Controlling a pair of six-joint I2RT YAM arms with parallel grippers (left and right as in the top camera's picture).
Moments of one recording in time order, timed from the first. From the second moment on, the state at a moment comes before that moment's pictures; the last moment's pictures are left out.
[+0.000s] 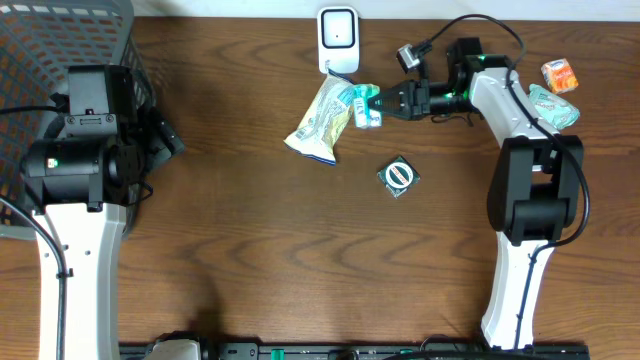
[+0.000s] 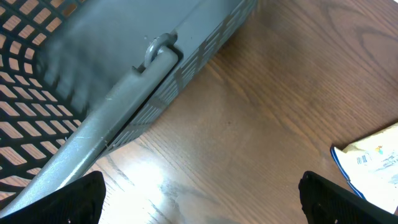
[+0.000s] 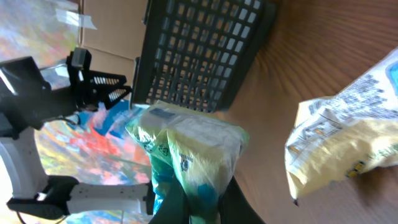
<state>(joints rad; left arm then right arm) 0.04 1.32 1.54 -1.29 -0.27 -0.54 0.07 2.32 1.85 -1.03 -1.52 -0.28</state>
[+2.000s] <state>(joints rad) 0.04 1.32 1.54 -1.29 -0.27 -0.54 0.23 2.31 2.08 -0.98 -1.51 -0.15</state>
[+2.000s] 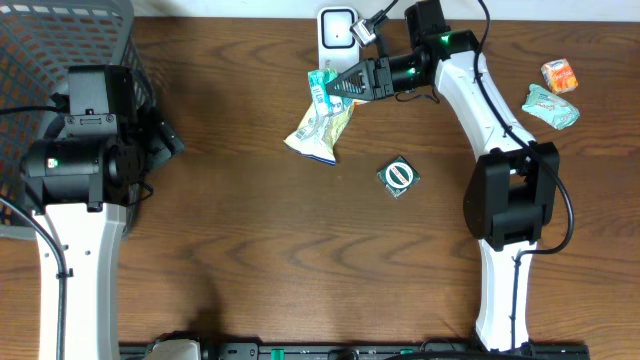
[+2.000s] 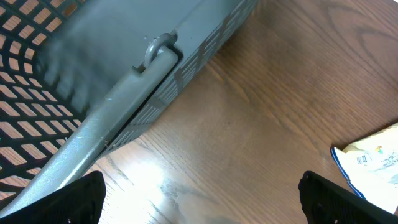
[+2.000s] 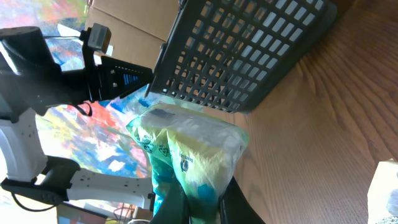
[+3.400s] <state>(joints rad) 0.04 1.32 1.54 -1.29 -0.27 -0.54 0.27 2.31 2.16 -1.03 -0.73 -0.11</state>
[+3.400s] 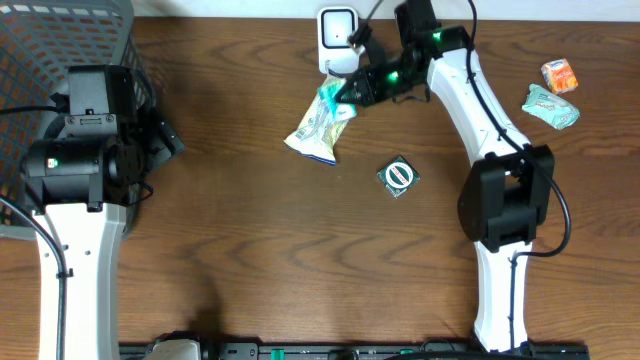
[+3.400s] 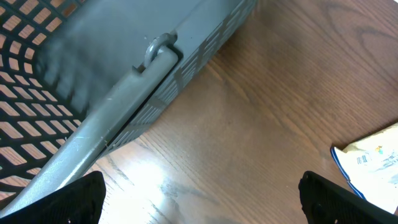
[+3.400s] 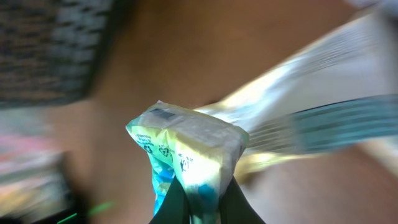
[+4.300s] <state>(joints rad) 0.04 1.32 1.54 -1.29 -0.27 -0.54 0.42 2.57 2.18 -0.03 0.30 -0.95</state>
